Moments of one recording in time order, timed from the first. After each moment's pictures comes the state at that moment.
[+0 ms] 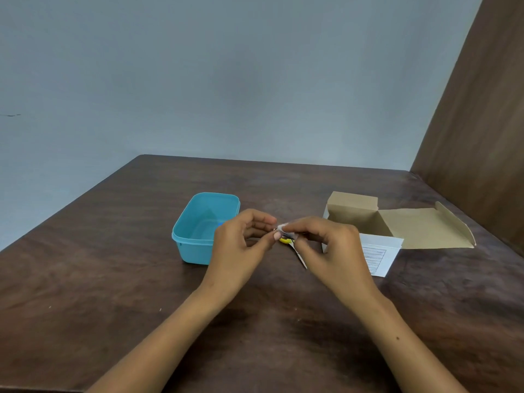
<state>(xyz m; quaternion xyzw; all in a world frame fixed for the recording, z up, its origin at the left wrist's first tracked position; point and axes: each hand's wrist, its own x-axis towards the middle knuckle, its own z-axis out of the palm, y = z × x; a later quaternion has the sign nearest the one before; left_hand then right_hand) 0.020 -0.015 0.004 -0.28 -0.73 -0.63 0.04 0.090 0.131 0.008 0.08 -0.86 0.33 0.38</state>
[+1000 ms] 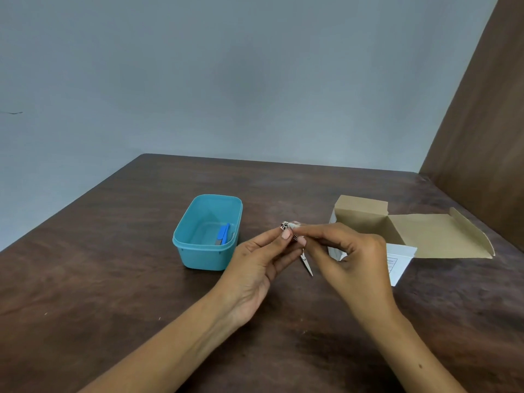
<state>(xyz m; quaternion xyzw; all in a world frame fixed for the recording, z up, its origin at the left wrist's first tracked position) 0.034 -0.001 0.010 -0.10 -0.40 -0.86 -0.30 0.098 0.130 0.014 0.09 -0.83 0.34 0.42</state>
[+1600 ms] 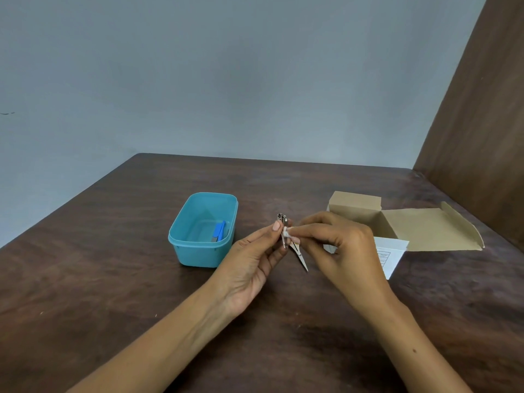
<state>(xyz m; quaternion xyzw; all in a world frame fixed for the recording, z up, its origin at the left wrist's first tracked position) 0.028 0.001 0.008 -0.07 -0.39 -0.86 -0.33 0.091 0.141 0.013 0.11 -0.87 0.29 0.39</state>
